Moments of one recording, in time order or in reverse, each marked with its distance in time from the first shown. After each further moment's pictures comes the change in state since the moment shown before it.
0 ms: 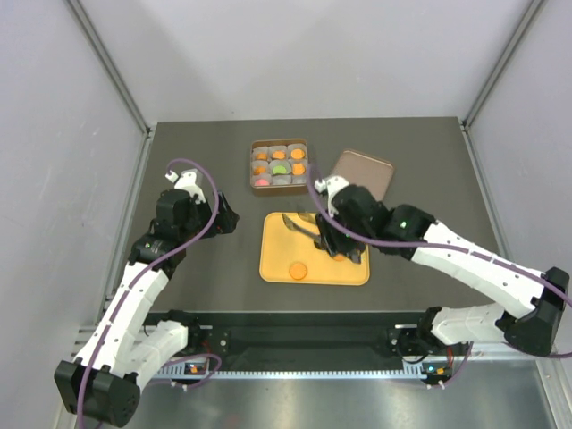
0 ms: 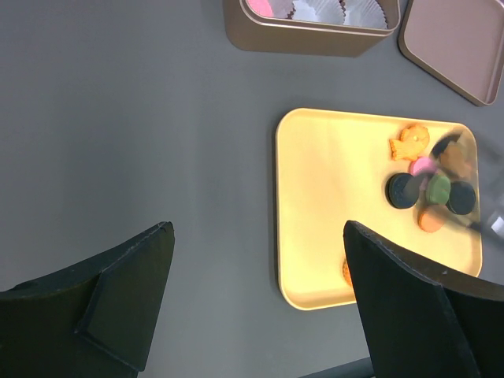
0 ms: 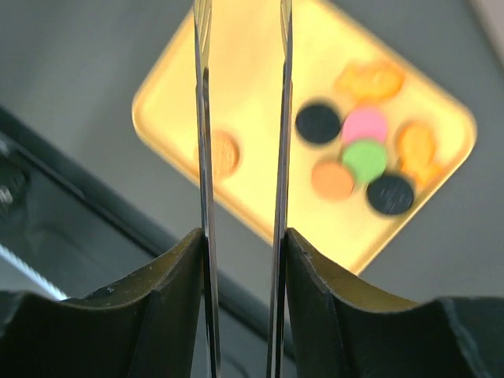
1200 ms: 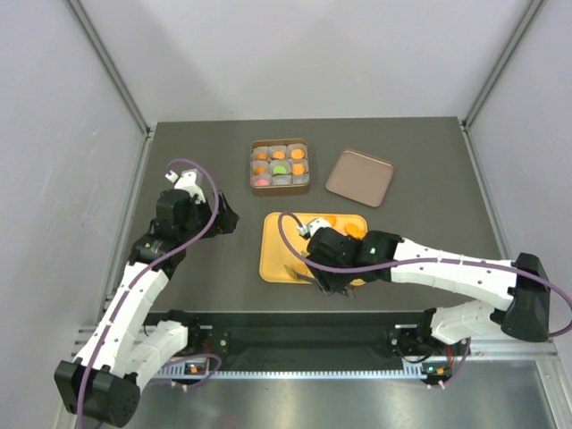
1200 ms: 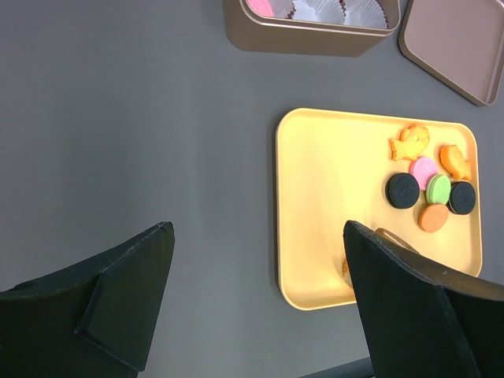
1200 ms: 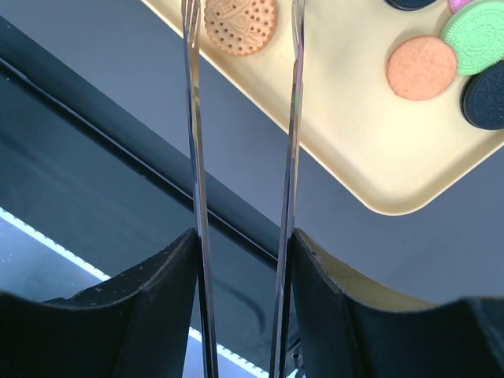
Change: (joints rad) left arm 0.000 0.000 0.000 0.000 0.000 0.000; right arm 0.258 0.052 -0.171 -0.097 0.053 0.159
